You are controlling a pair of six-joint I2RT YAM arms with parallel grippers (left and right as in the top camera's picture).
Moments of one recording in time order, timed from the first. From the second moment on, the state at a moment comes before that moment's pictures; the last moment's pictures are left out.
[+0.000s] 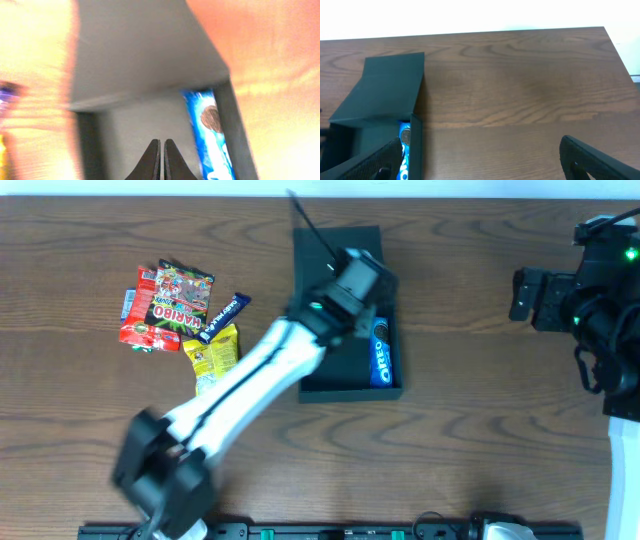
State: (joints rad) left arm -0.70 1.80 1.58 -0.72 -0.25 -0.47; right arm -0.09 1.25 1.63 -1.06 -0.01 0.01
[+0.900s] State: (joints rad) left arm 0.20 1.90 1.59 -0.81 0.18 -0.03; right arm -0.09 1.37 1.63 -1.03 -0.01 0.00
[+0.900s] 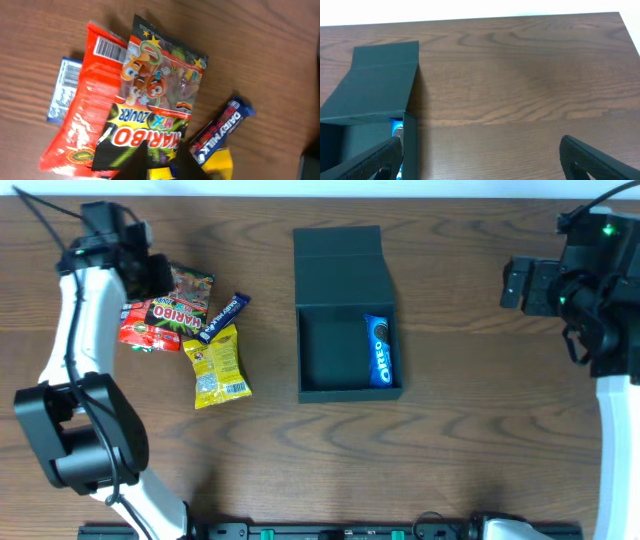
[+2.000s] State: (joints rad) left arm 0.25 2.11 1.59 -0.72 0.23 0.09; right arm -0.09 1.38 1.63 -1.03 -0.01 -0.05
